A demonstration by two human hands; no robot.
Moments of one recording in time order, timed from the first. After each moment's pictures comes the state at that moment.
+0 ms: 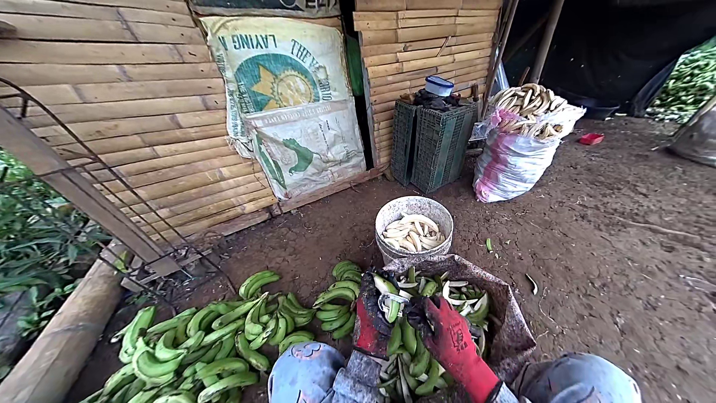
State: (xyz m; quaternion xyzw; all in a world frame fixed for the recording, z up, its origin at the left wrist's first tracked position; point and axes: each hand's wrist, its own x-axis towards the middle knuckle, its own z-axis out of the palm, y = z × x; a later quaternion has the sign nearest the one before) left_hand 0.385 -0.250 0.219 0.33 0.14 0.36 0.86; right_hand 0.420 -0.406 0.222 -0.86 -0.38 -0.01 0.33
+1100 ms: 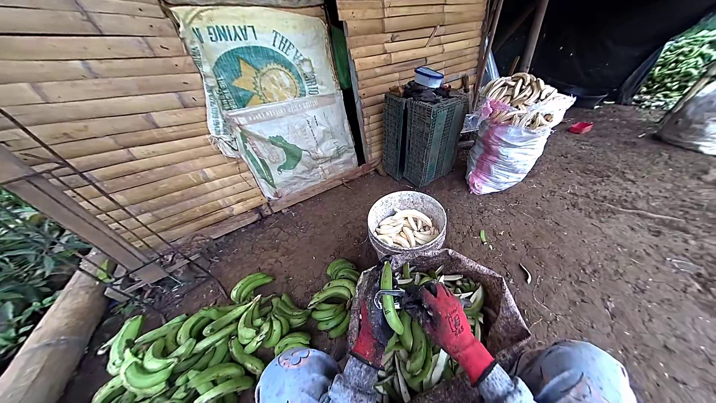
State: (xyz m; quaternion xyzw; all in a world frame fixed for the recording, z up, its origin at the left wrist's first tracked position) left_hand 0.376 -0.263 0.220 0.58 0.18 0.31 0.73; right_hand 0.445 -0.403 0.205 -0.82 -0.43 -0.13 0.37
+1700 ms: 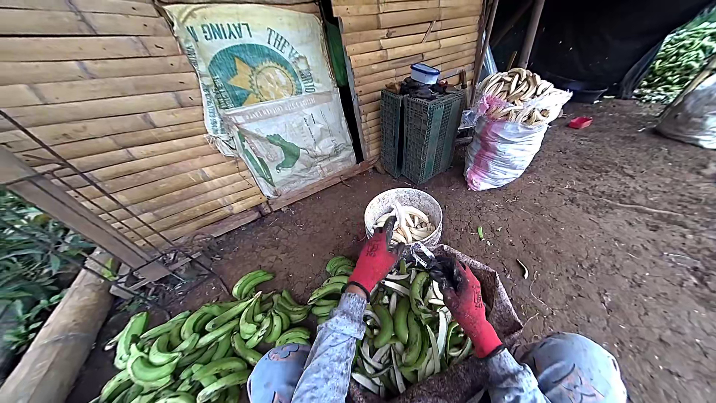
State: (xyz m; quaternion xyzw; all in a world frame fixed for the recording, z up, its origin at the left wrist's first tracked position) left_hand 0.450 -0.217 0.282 0.95 0.19 0.05 0.26; right_hand 0.485 -0.427 0.204 -0.79 -0.28 -0.12 0.53
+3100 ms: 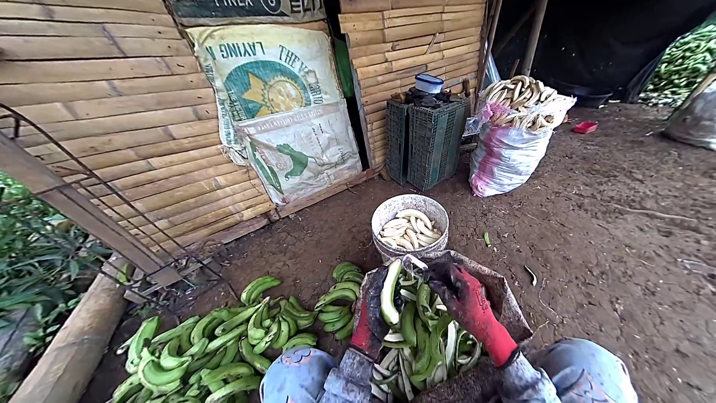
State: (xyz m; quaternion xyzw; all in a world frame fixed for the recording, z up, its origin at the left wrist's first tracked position) left_hand 0.377 -0.253 0.231 0.48 0.19 0.22 0.83; right_hand 0.479 -0.433 0.230 -0.78 -0.39 -0.03 0.49
